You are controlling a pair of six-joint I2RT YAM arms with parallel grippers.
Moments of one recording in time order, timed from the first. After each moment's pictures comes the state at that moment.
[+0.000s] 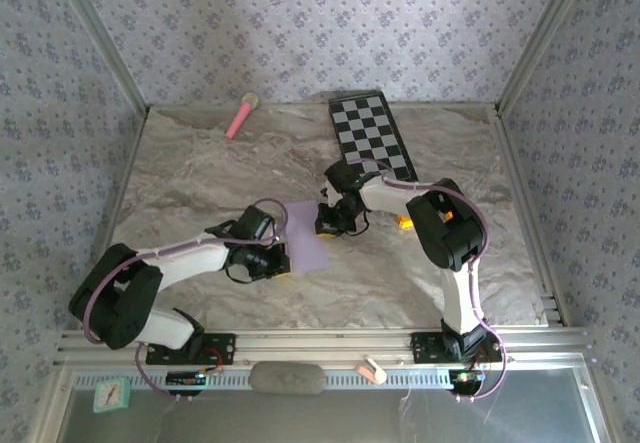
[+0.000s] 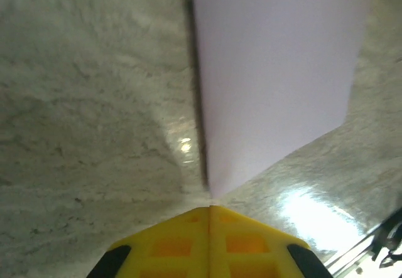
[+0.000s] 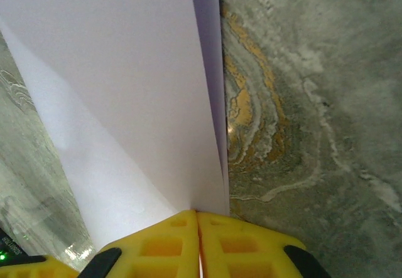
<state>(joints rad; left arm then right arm) -0.63 1.39 0.61 -0.35 0.42 -0.81 0.62 2.05 1.28 -0.53 -0.47 0.57</state>
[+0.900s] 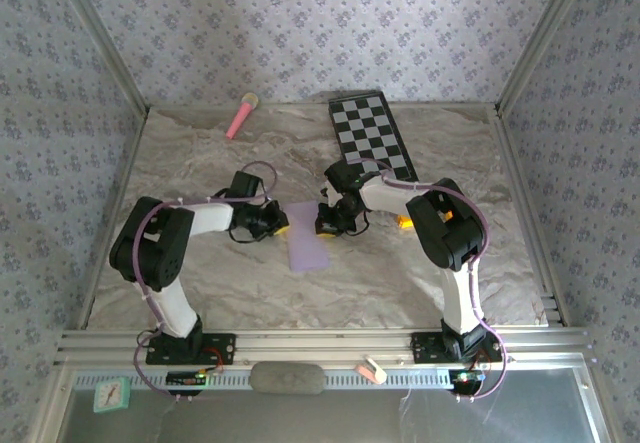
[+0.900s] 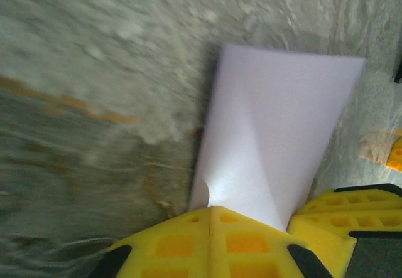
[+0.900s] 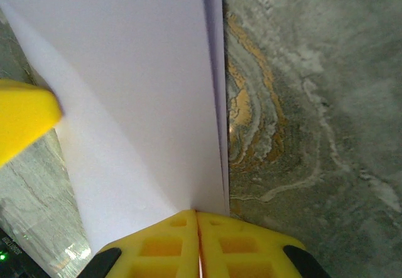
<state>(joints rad) -0.36 1.76 0.83 -0.11 0.51 -0.82 0.62 2.06 1.28 -0.53 -0.47 0.57</state>
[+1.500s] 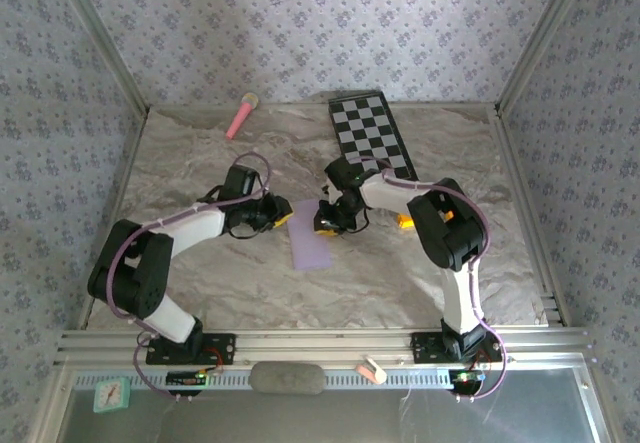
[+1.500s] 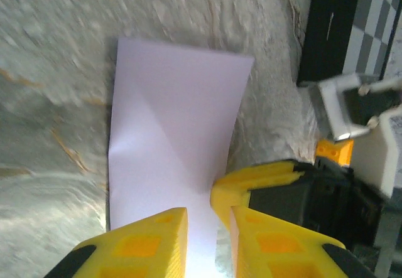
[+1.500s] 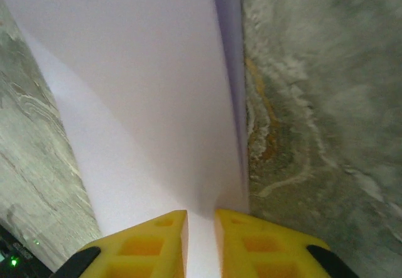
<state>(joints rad) -0.42 1.56 0.80 -0.11 0.48 -0.96 0.62 2.01 1.32 -0.56 -0.46 0.62</state>
